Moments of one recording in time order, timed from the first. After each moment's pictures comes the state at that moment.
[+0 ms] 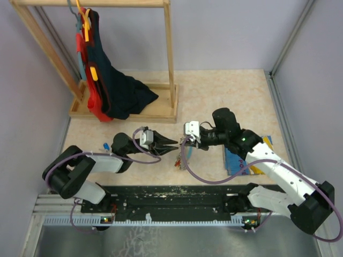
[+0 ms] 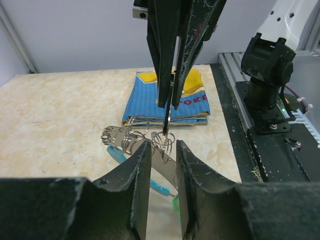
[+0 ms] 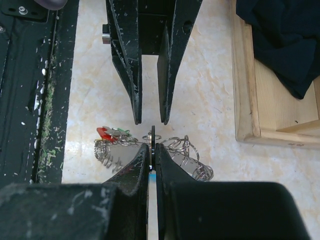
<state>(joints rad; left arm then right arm) -0.66 1.47 0.36 1.40 0.84 -0.10 0.65 1.03 0.91 -0.46 -0.68 -0.70</state>
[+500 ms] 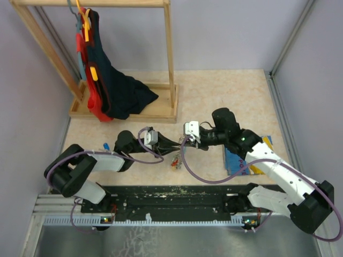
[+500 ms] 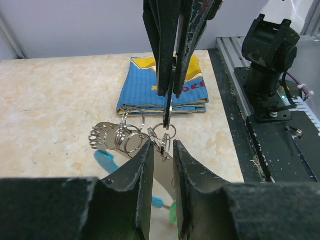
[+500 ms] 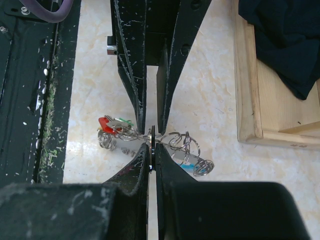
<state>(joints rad) -0.68 1.49 0.40 1.29 0.87 -0.04 0.65 1.04 0.91 -0.46 -0.69 -0.69</state>
